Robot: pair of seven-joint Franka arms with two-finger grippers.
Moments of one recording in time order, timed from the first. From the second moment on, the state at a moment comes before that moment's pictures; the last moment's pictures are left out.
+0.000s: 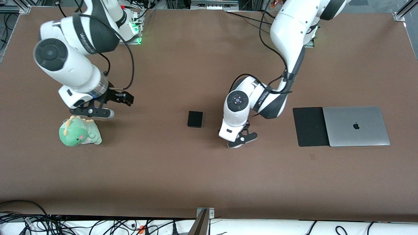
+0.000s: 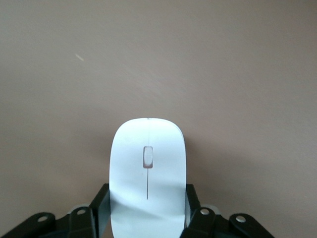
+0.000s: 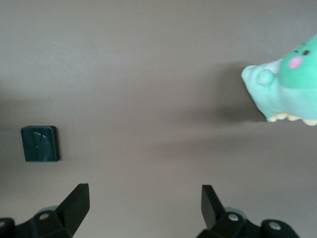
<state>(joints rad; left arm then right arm) -0.58 0.80 0.02 -1.30 0.05 2.11 -0.95 0.37 0.23 -0.04 -1.68 0.00 1.86 0.43</state>
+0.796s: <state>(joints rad) -0.24 0.51 0.02 -1.48 0.06 1.94 -0.45 0.49 0.43 -0.04 -1.69 0.08 2.17 0.62</state>
